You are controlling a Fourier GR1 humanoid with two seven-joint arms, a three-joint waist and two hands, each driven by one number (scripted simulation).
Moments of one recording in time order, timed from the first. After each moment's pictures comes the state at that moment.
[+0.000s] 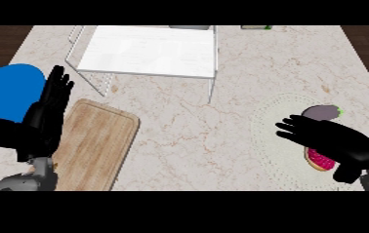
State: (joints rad) left arm -0.08 0.23 0.01 -1.68 0.07 0.20 0.16; right arm -0.09 -0.61 0.15 -1.44 1.17 0.31 -0.77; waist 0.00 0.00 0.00
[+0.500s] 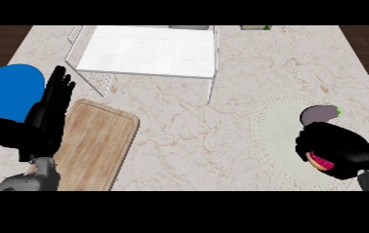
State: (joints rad) left arm -0.08 0.21 0.03 -1.68 0.05 0.18 0.16; right arm -0.10 -0.59 0.16 -1.37 1.25 0.18 -0.87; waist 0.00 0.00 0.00
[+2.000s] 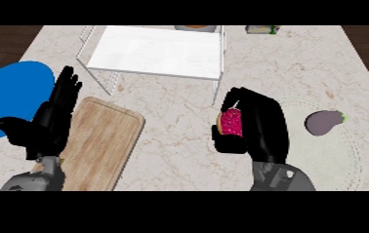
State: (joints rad) left arm -0.09 0.20 0.01 -1.67 0.03 0.17 0.17; right arm -0.26 0.00 0.39 -1.81 1.08 0.04 0.69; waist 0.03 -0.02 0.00
